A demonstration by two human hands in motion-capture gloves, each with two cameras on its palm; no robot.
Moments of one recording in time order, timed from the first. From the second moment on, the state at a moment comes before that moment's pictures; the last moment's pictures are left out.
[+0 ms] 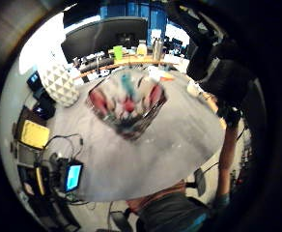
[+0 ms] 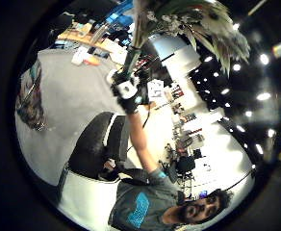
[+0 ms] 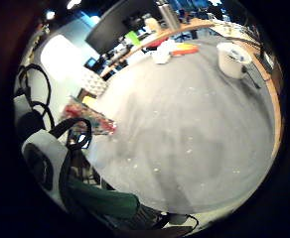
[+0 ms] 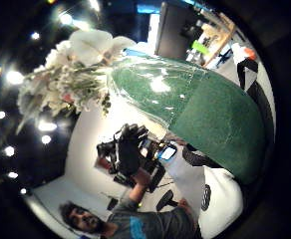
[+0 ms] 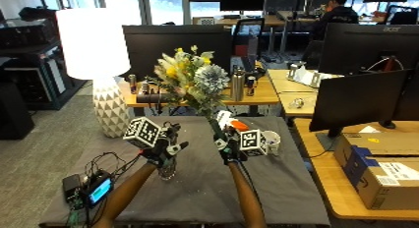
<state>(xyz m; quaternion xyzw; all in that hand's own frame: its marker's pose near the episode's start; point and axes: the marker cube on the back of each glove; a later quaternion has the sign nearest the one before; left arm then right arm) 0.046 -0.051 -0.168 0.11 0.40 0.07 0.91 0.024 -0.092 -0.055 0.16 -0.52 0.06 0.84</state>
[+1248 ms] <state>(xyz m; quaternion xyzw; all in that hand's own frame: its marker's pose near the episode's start) -0.038 -0.069 -0.307 0.23 0.62 0.08 0.74 0.033 -0.060 -0.121 0.11 -0.39 -0.04 0.91</state>
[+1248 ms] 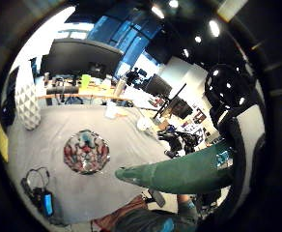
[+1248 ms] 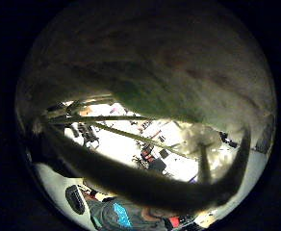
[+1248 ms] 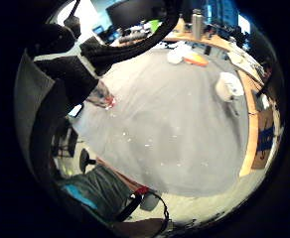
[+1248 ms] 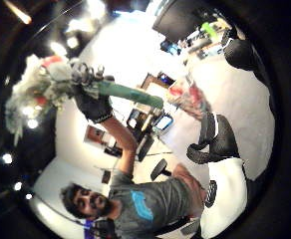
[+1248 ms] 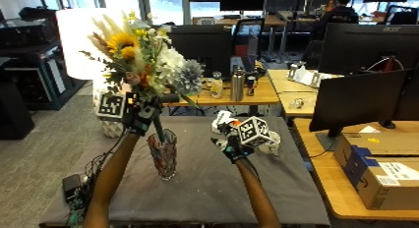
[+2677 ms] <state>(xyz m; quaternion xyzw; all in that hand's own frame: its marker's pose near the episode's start) -0.183 -0.074 -0.224 0.18 0.56 0.07 0.80 0.137 -0.040 -0.150 0.18 -0.37 0.09 0.91</state>
